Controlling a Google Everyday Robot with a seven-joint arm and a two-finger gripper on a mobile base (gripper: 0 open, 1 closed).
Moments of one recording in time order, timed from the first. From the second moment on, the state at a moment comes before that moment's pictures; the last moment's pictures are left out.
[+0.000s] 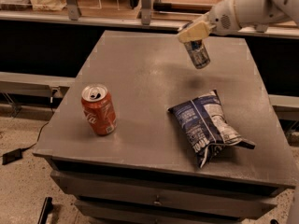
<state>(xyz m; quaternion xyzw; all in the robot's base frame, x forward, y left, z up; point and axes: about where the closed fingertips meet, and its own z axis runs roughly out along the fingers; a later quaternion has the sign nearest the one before) 0.705 -0.126 0.941 -0.44 0.76 0.24 0.42</state>
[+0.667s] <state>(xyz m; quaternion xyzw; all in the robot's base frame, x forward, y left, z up) 0.674 -0.134 0.995 -0.41 0.58 0.45 0.54</state>
